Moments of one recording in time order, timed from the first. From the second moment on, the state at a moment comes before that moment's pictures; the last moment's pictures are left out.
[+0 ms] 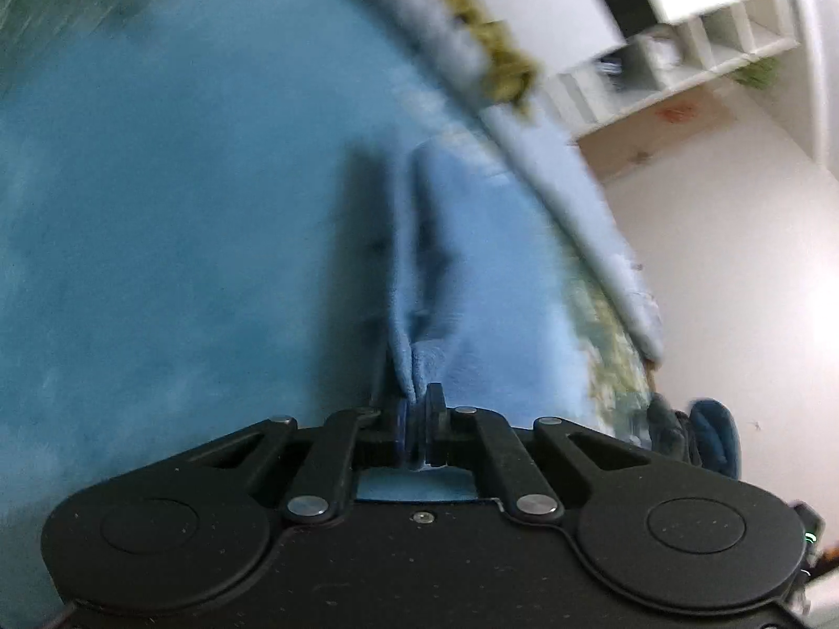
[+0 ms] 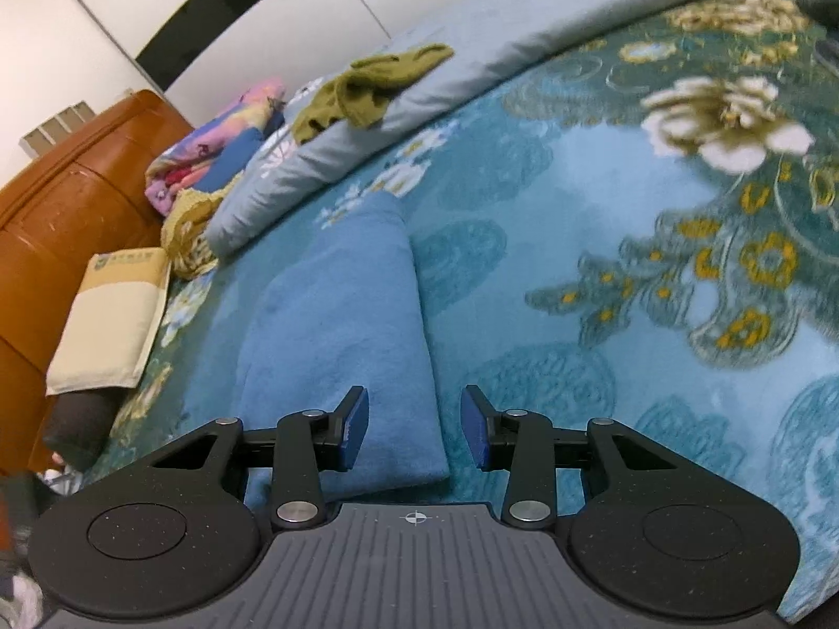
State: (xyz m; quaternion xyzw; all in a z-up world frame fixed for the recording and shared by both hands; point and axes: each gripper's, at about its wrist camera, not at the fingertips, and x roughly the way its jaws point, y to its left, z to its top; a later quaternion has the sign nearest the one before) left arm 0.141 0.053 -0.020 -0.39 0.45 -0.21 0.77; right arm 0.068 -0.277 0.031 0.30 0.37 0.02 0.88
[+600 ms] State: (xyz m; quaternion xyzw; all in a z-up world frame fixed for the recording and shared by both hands) left arm 0.111 0.038 -0.008 -0.41 0.47 -0.26 0.74; right arm 0.098 -0.279 -0.013 0.37 0.38 0.07 0.84
